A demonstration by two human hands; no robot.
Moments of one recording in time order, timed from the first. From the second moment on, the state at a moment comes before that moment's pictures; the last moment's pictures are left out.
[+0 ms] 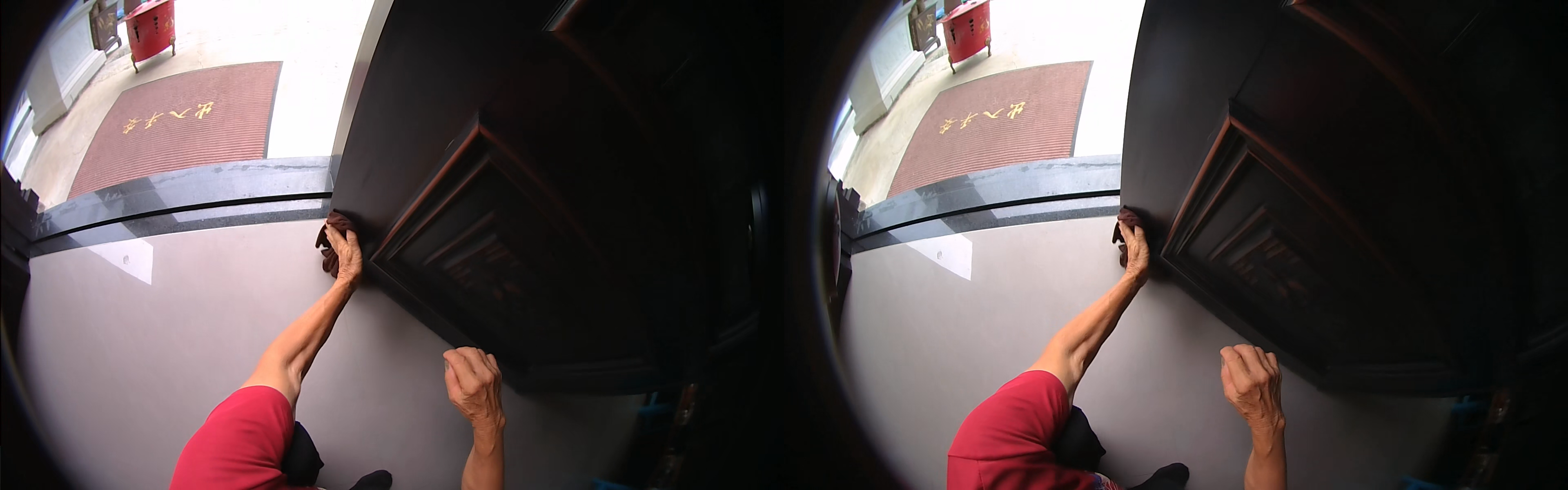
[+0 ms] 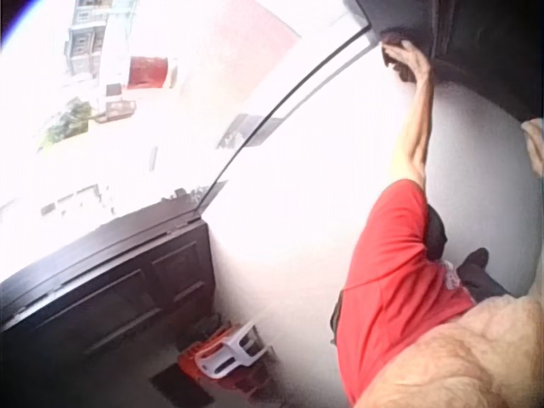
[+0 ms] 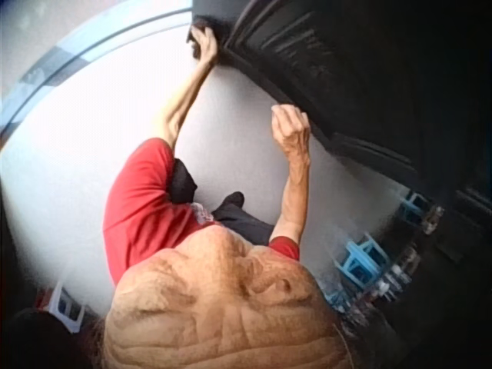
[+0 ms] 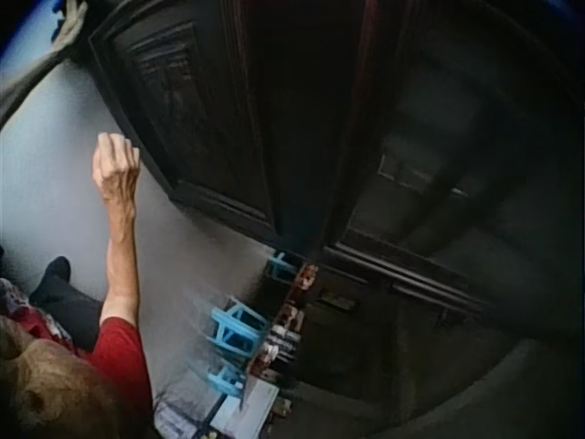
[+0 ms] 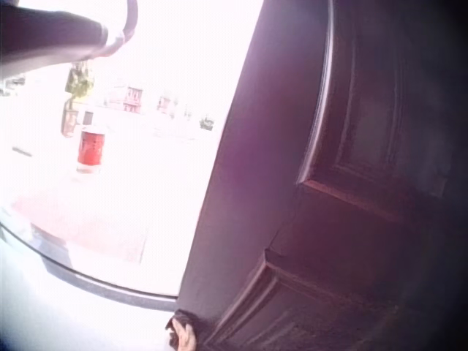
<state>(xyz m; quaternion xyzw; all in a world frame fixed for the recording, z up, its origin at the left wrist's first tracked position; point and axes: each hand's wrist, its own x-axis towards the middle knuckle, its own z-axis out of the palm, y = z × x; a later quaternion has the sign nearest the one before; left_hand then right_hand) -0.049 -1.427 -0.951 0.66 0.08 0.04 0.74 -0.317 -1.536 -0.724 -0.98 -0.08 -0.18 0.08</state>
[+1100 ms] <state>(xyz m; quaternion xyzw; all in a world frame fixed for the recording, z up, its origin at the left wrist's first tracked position) -0.137 -1.450 -0.855 0.68 -0.42 0.35 0.49 -0.349 -1.575 -0.748 -0.98 -0.05 -0.18 0.10</state>
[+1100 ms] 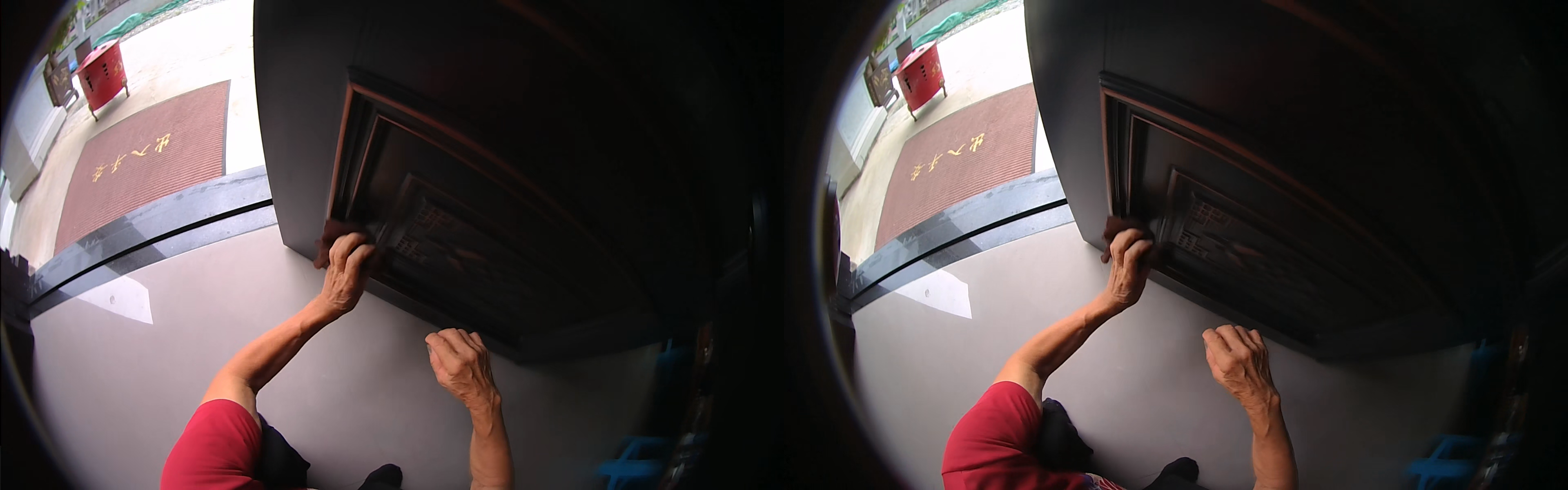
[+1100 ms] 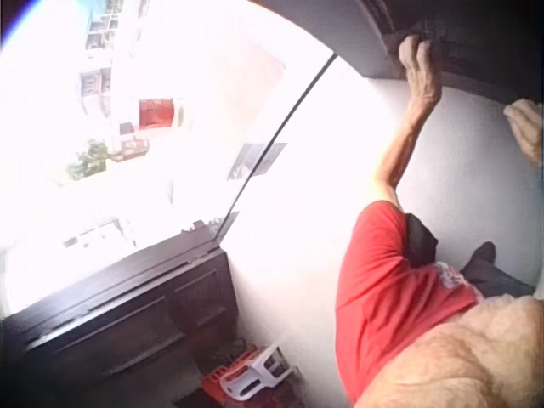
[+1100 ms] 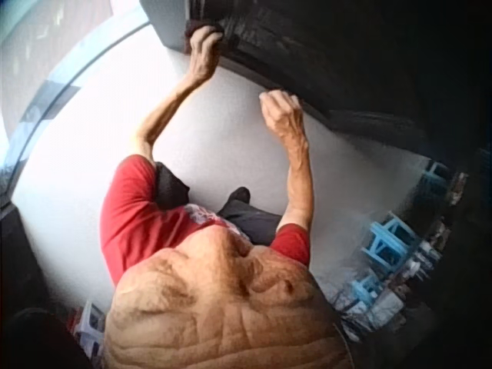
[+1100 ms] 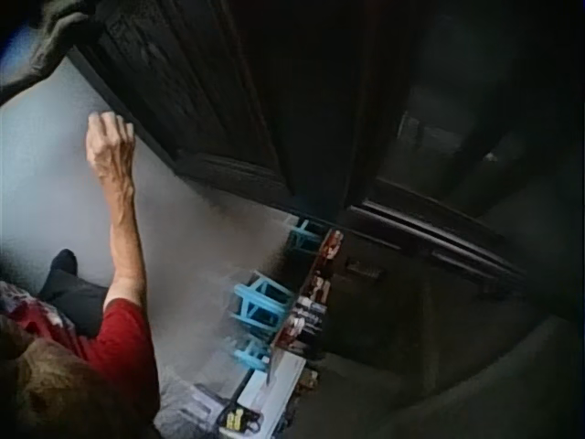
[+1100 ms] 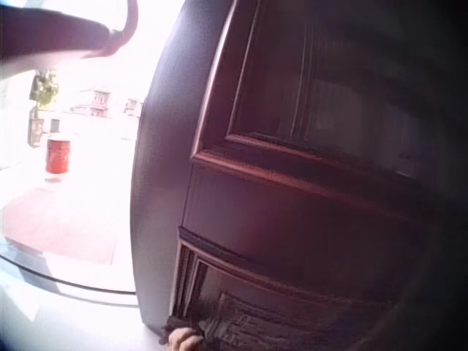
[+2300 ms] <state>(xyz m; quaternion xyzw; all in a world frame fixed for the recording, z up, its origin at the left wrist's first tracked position) -0.147 -1.523 -0.833 0.65 -0.61 0.35 0.29 -0.385 -1.617 -0.744 -0.96 -0.02 -0.28 0.06</state>
